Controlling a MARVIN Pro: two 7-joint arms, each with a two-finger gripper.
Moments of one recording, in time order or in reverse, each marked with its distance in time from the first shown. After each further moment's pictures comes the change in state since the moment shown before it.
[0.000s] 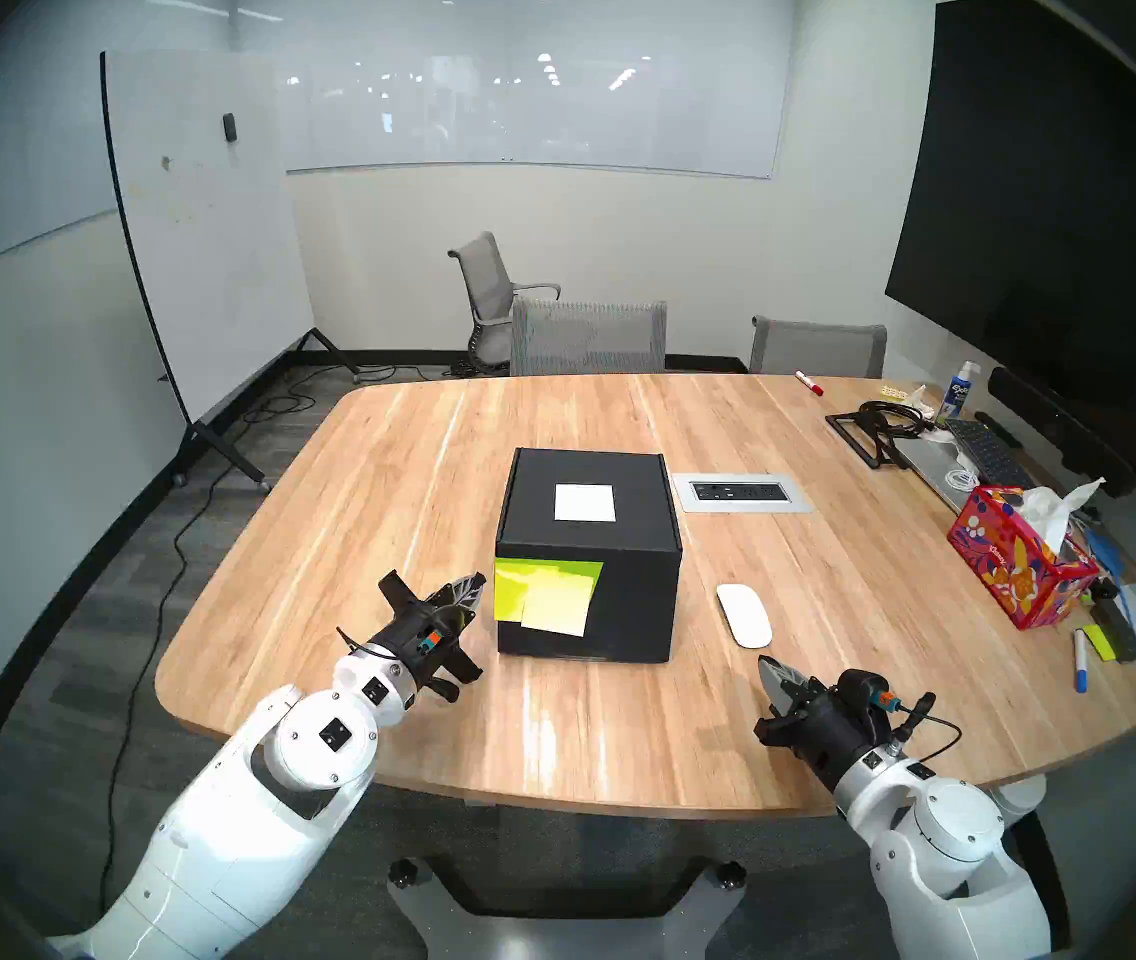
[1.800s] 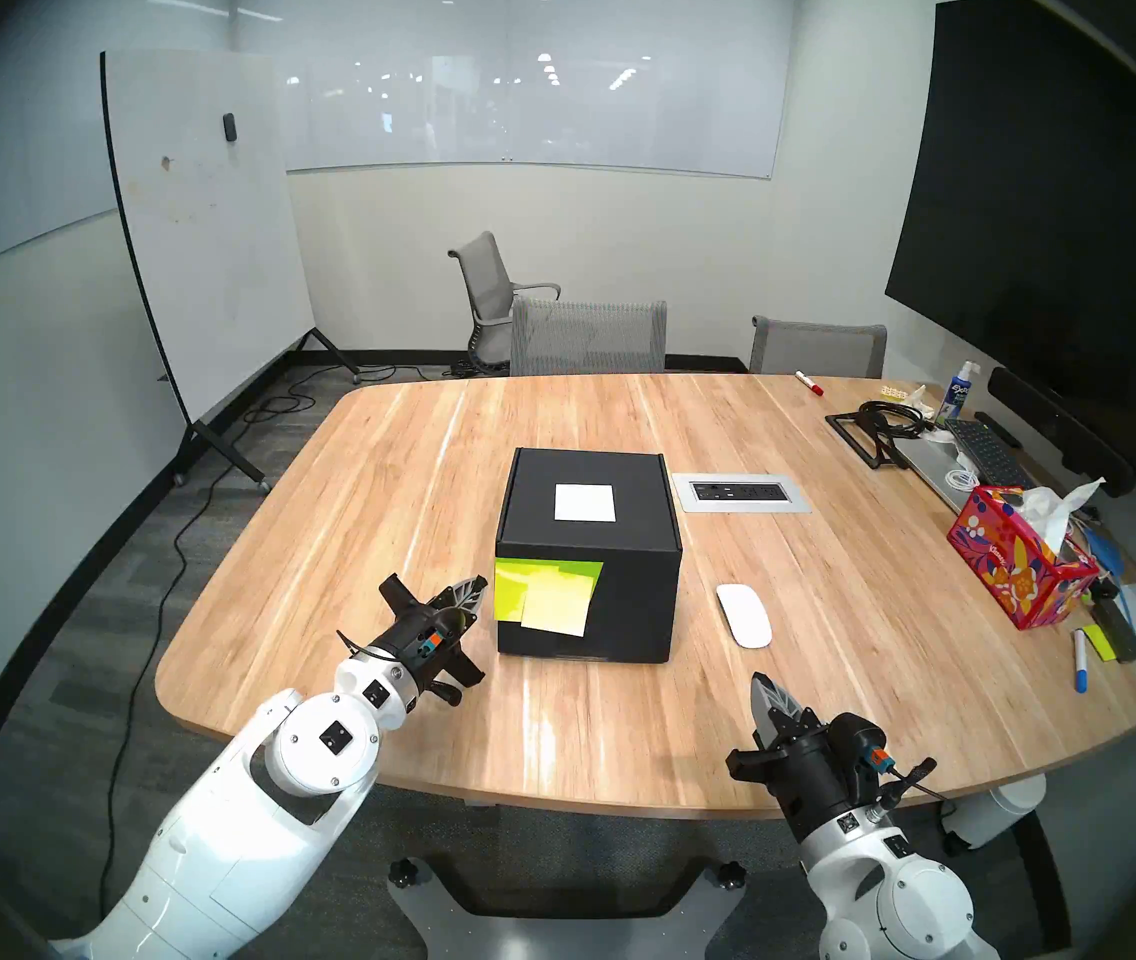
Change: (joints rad) left arm 0.012 -0.001 0.001 -0.016 -0.017 0.016 0.001; right arm -0.243 -0.143 -0.115 -0.195 -0.147 -0.207 -0.203
